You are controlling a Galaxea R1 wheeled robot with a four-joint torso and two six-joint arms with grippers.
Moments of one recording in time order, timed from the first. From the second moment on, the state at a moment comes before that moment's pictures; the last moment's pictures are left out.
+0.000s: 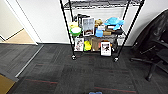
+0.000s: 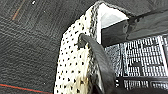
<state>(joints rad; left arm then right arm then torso) 1.00 2.73 -2.22 0.15 -0.09 -0.47 -0.99 2.79 -2.30 -0.05 0.14 0.44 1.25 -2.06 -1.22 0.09</state>
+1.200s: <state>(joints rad) 0.85 2.79 -2.25 0.06 0.06 -0.47 -0.94 2.78 -2.29 -0.05 0.16 0.47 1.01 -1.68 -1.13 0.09</state>
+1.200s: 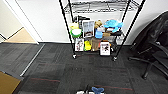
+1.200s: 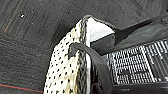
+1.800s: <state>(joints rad) 0.88 2.81 -2.25 0.06 0.08 -0.47 -0.93 2.76 -2.29 -0.04 0.15 0.47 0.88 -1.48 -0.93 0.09</state>
